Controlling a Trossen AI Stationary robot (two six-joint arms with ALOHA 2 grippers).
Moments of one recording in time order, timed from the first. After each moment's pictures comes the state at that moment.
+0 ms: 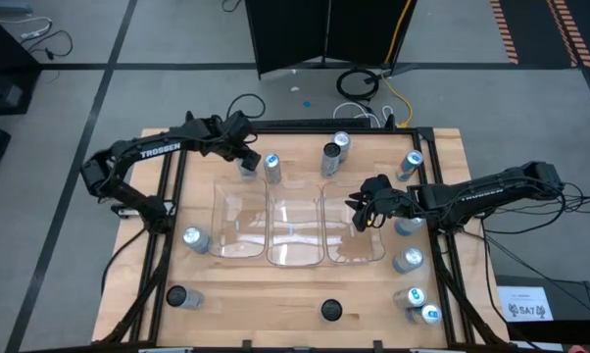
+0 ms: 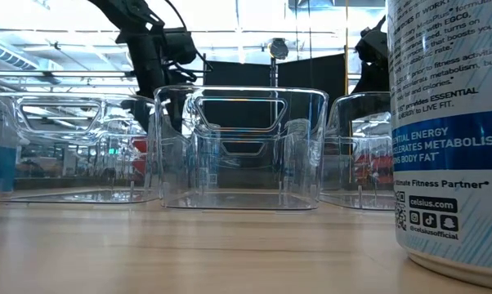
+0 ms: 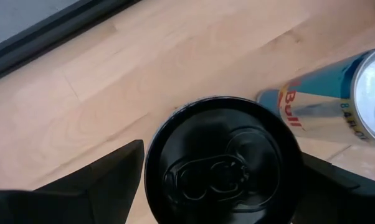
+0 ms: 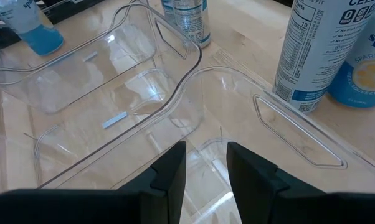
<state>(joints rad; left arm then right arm) 0.59 1.48 1.12 -0.81 -0.10 -0.41 0.09 1.06 0.54 -0.14 0.41 0.58</state>
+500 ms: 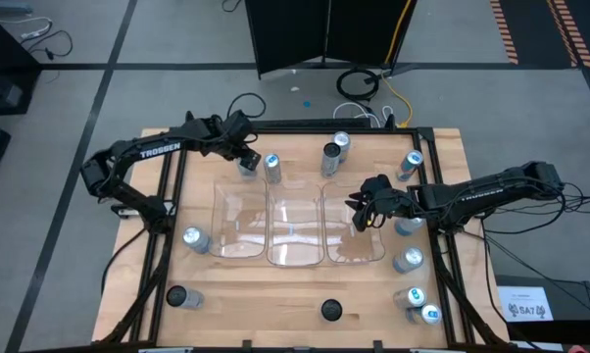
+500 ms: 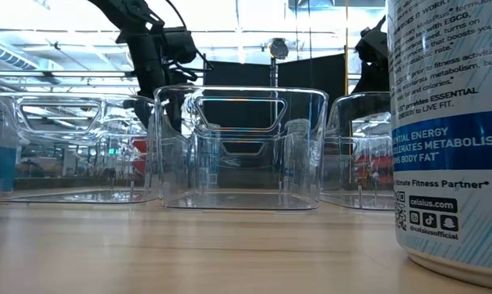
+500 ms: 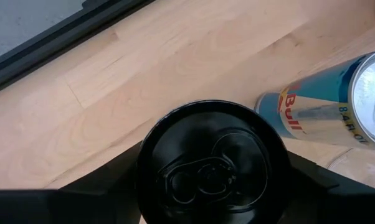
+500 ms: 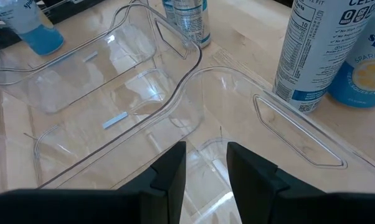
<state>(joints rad) 0.59 1.48 1.12 -0.80 -0.11 -0.39 0.09 1.06 0.54 -0.14 0.41 0.58</state>
